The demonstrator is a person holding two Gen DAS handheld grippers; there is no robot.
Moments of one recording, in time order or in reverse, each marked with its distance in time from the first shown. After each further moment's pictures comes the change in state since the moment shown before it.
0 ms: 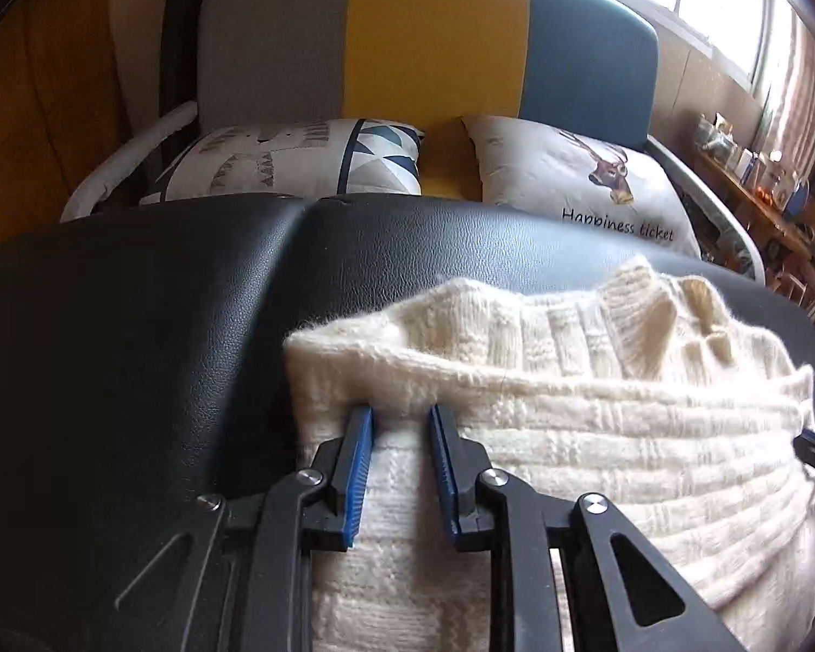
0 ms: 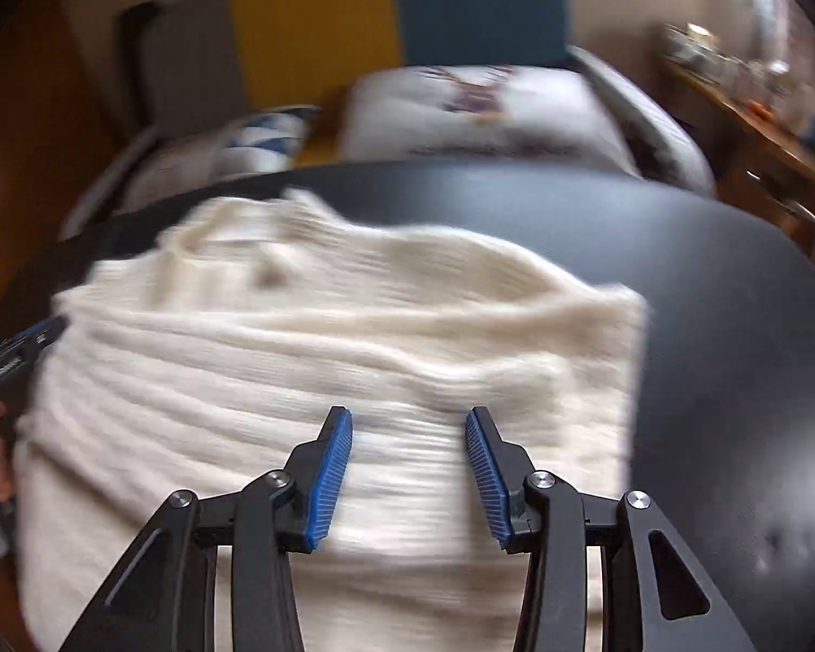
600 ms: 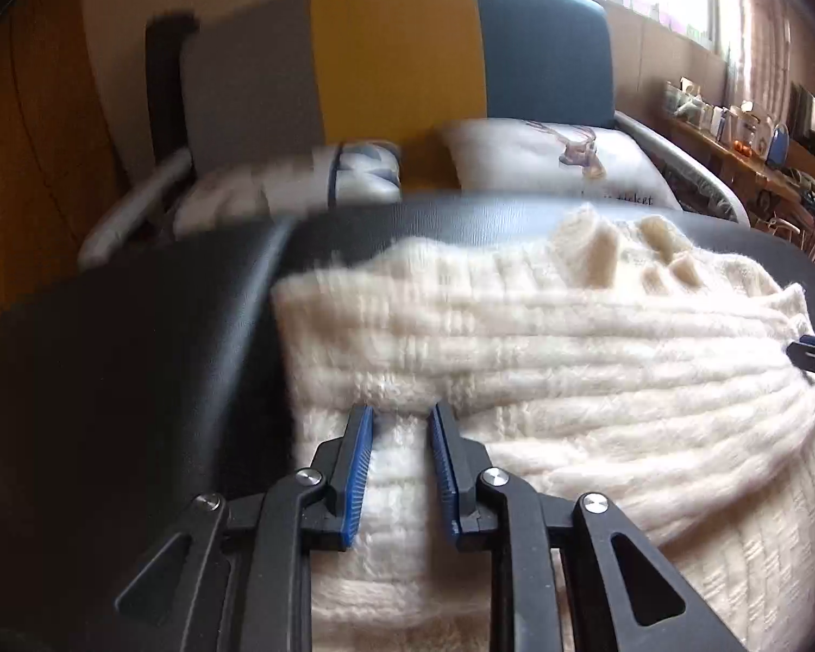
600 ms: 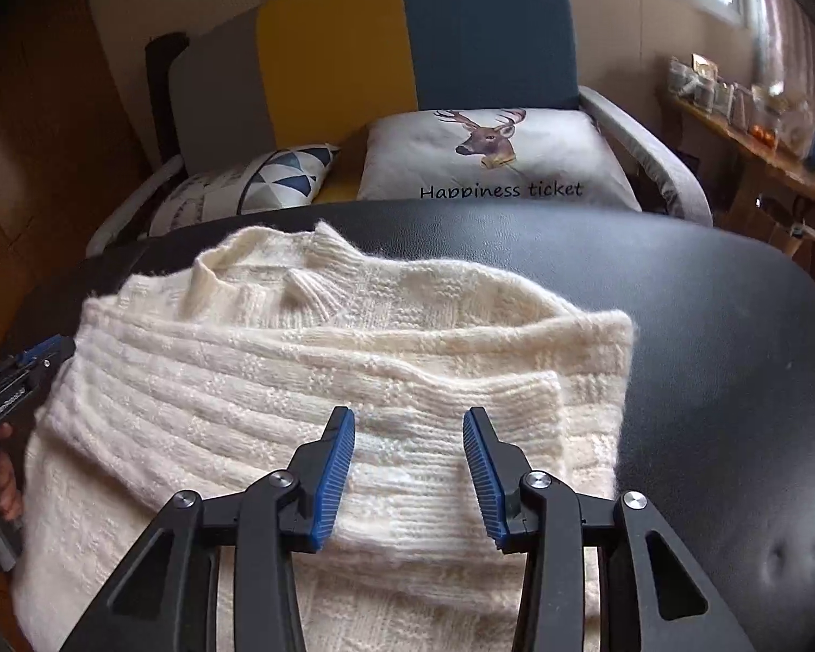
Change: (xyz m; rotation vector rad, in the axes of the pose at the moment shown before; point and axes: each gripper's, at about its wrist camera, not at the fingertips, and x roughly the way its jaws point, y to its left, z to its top) left arm -0.029 -0.021 -0.035 0.111 -0.052 0.037; right arm -0.010 0.004 -0.011 -0.085 -0.080 -0.026
